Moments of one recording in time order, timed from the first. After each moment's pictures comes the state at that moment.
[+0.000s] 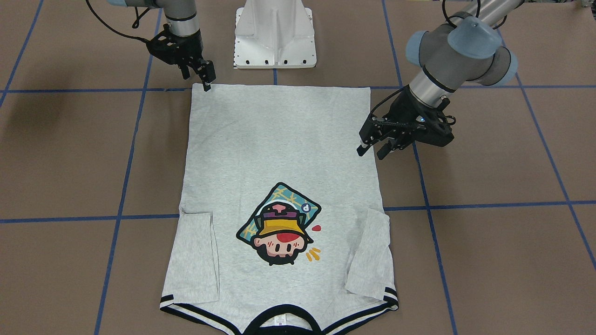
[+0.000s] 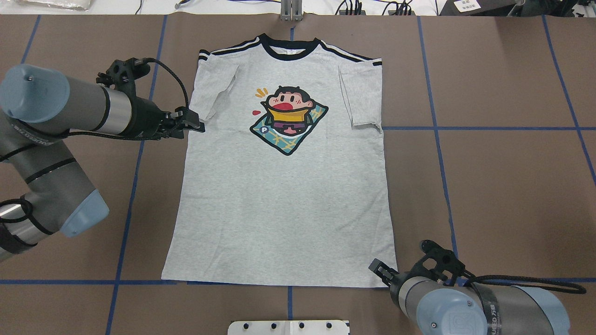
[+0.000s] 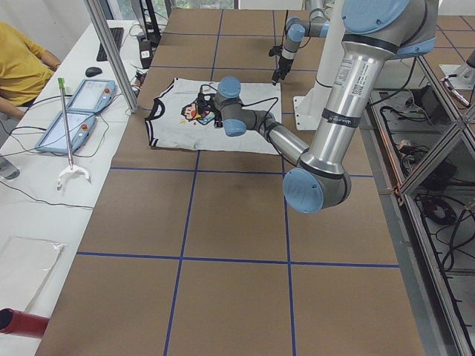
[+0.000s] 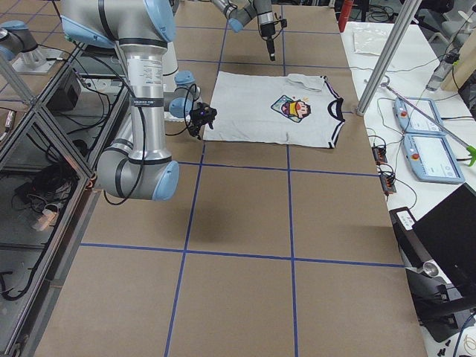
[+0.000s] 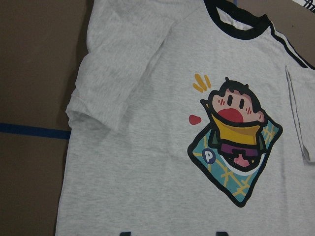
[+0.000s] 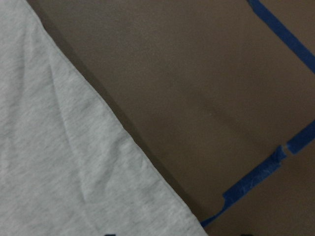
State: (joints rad) left arm -0.76 -1.92 -1.74 -2.29 -2.01 -1.37; right arm 0.06 -1.47 2.11 -1.48 1.41 2.22
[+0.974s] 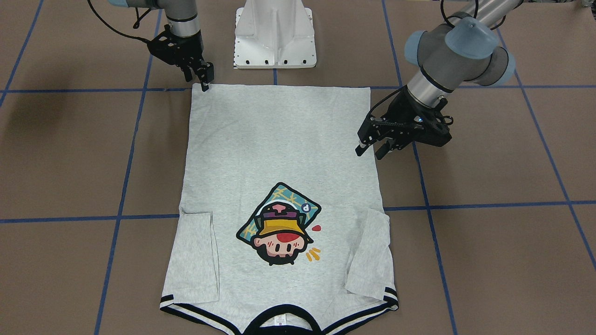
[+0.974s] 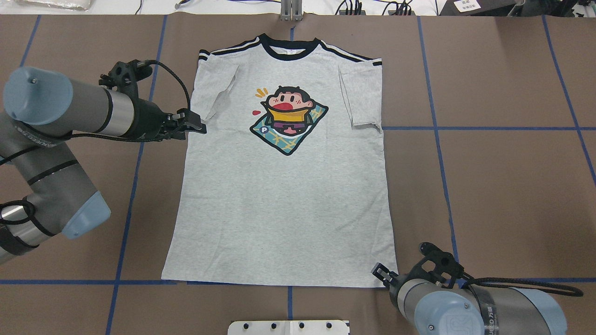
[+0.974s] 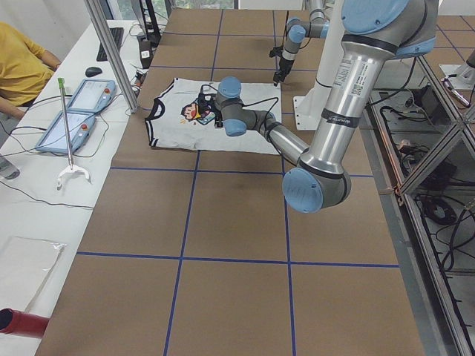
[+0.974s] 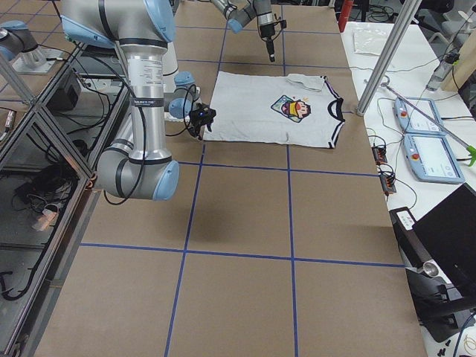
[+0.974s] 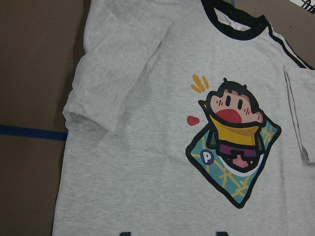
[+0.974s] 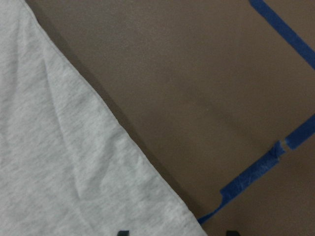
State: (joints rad) left arm -0.75 -1.92 -1.74 -2.29 -2.00 -1.37; right arm 0.05 -1.46 2.11 -1.48 1.41 2.22
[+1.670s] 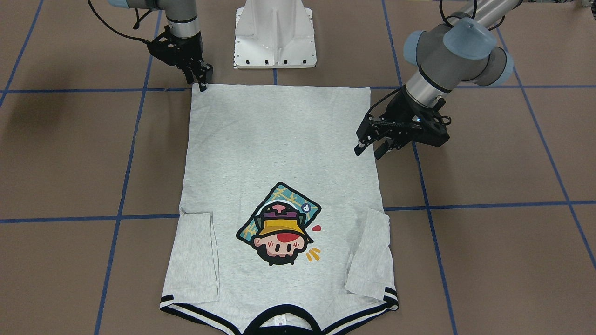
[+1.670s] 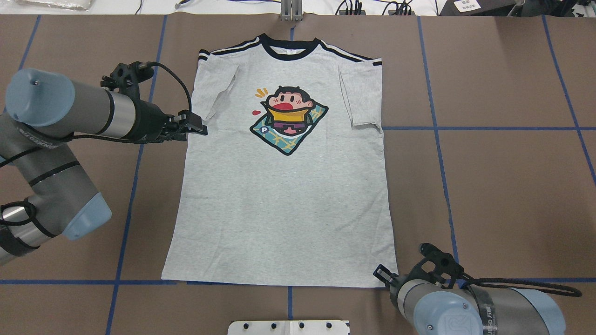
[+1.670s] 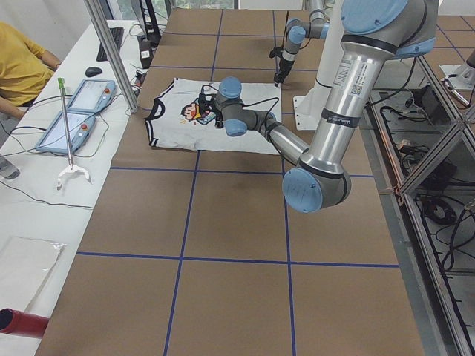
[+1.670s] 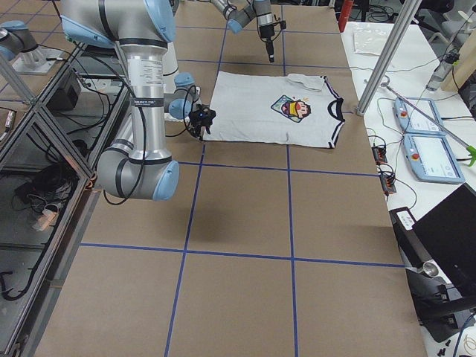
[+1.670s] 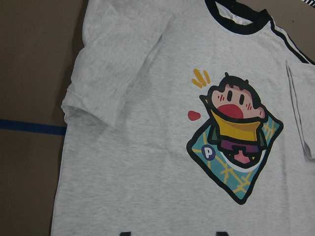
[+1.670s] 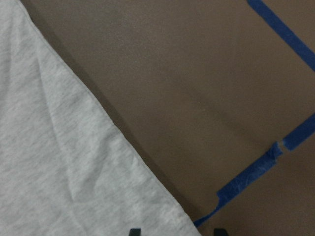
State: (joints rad) left arm -0.75 -1.92 -1.74 -2.29 -2.00 -1.37; right arm 0.05 -1.46 2.10 -1.49 1.41 2.22
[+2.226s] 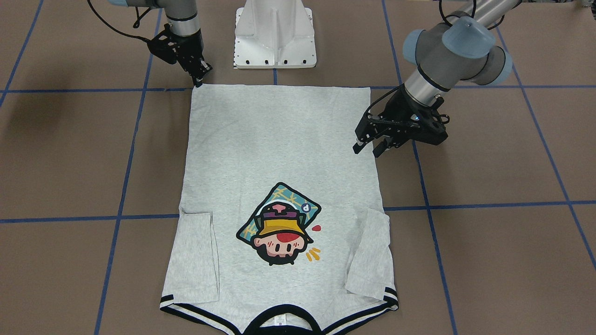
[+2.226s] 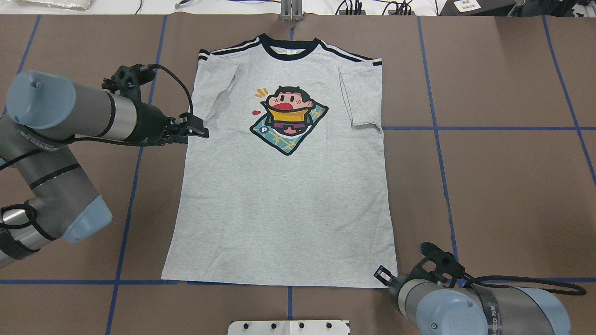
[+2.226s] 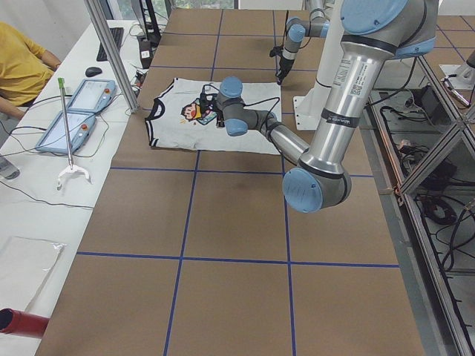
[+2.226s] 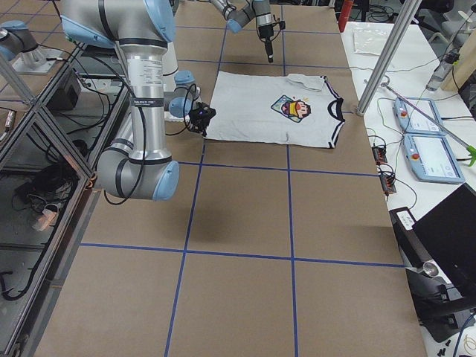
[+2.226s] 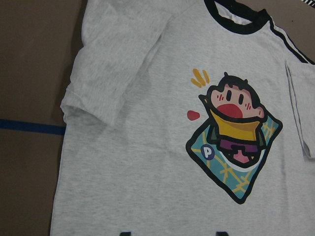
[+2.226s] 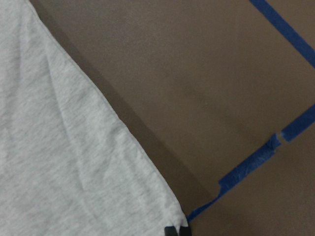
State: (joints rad) left arm -0.73 -1.91 -1.75 -2.29 -2.00 -1.38; right arm 0.05 -1.47 2.13 -1.49 1.44 2.22
